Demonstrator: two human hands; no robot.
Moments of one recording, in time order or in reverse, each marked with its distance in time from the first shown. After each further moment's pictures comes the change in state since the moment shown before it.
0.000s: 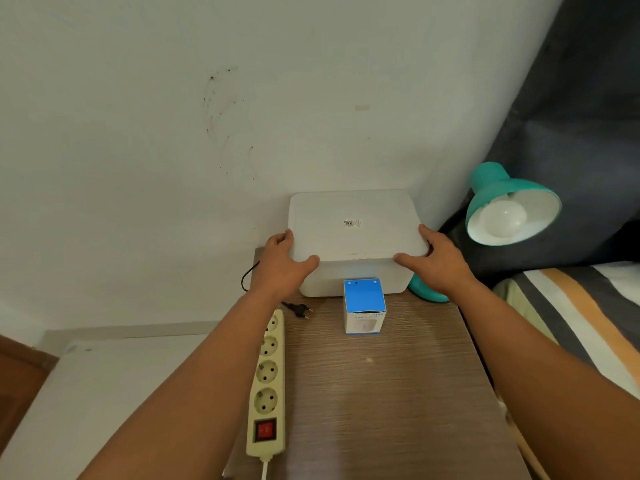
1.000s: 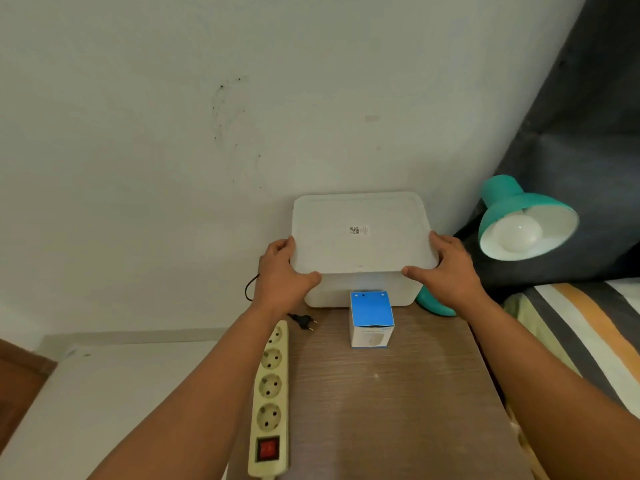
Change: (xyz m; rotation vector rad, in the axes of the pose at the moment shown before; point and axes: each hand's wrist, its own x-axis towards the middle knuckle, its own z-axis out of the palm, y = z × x) left_hand -0.005 -0.004 -0.006 -0.091 0.074 0.031; right_hand 0.006 -0.003 0.003 -0.087 0.094 -0.087
